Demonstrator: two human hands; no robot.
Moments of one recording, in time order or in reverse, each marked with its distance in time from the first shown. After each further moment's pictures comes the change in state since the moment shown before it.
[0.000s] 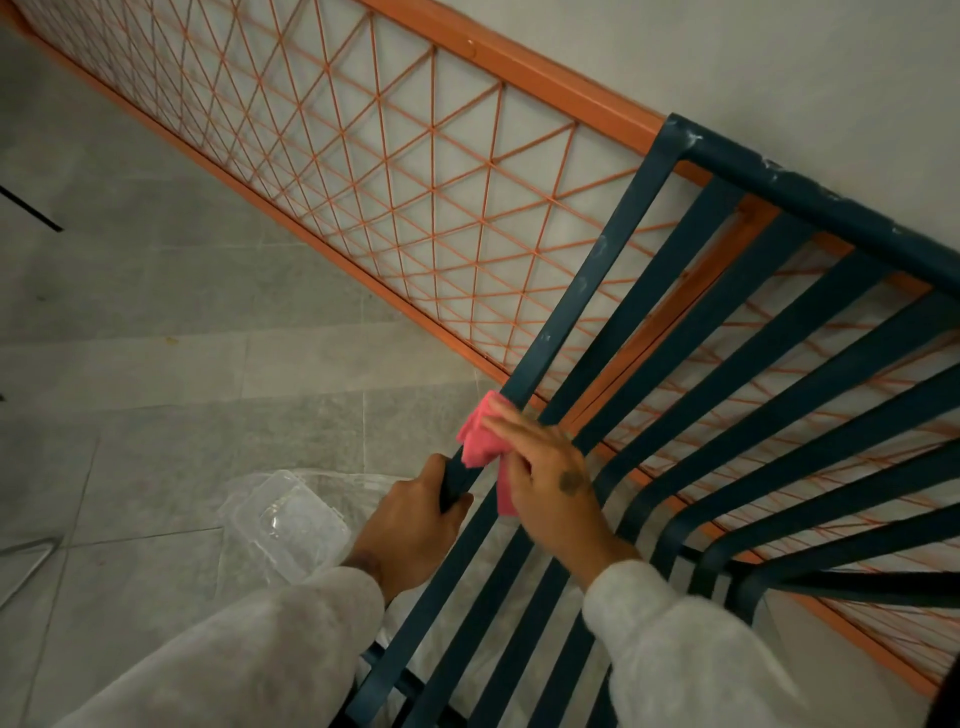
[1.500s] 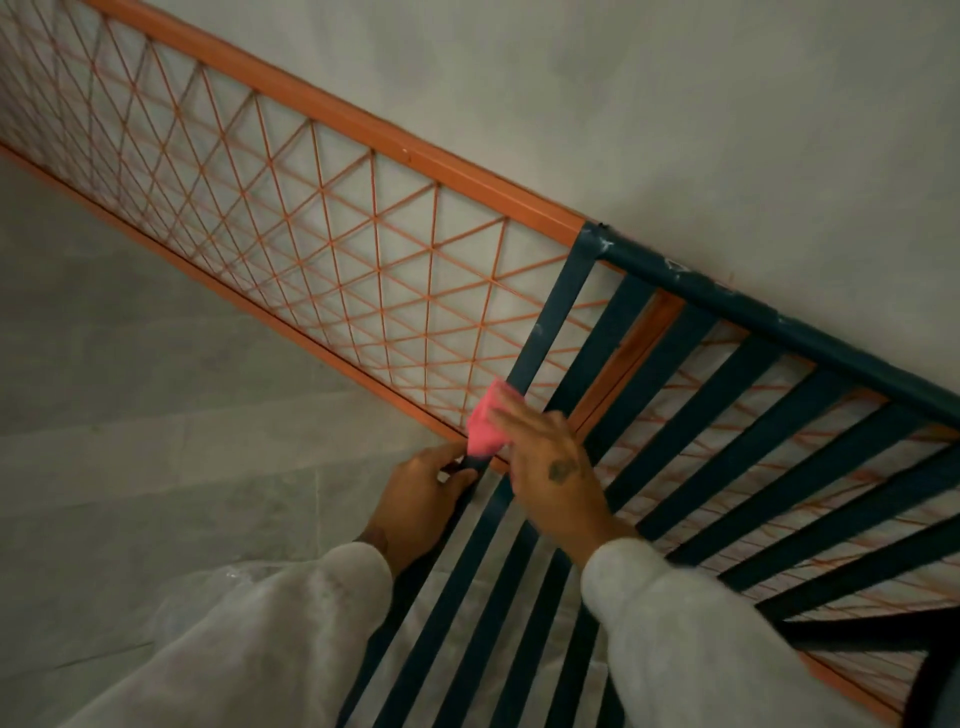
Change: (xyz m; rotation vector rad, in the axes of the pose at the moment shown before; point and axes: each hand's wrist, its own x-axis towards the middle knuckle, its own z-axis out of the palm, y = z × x) left_hand 0.085 0.077 -0.029 -0.035 0.053 0.217; right_hand 0.076 0.024 -0.054 -0.312 0.068 -0.057
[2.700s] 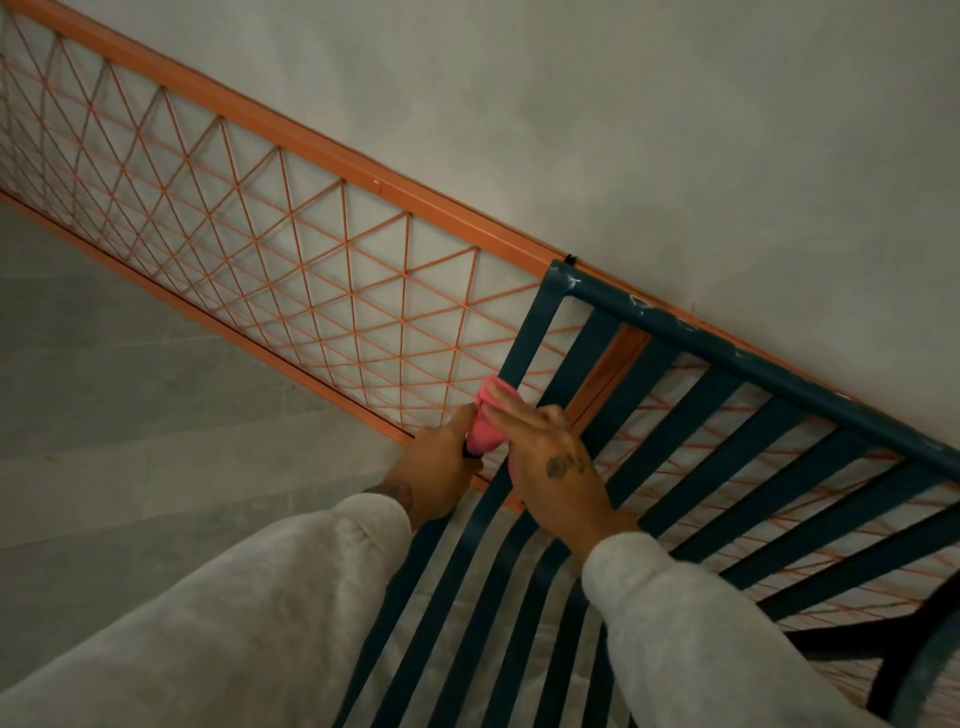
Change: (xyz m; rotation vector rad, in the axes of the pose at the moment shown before) left_hand 0.055 0.048 -0.010 0.090 -0.114 0.069; right_hand 0.025 0.004 -0.048 -0.108 -0.022 -0.097
